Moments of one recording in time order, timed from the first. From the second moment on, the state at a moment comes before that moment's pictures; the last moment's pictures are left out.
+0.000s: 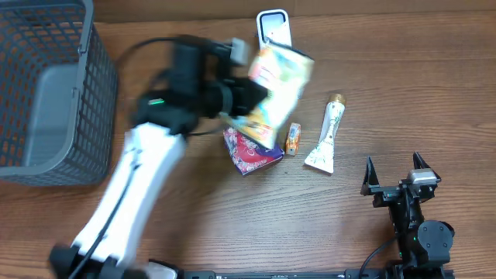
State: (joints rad) left arm -0.39 1.57 1.47 -0.72 0.52 -0.40; right arm 0.04 0.01 0.02 -0.03 -0.04 0.00
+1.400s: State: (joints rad) left arm -0.51 1.77 1.79 -0.86 0.30 -0.50; right arm 0.04 0.01 0.02 -0.03 -0.04 0.00
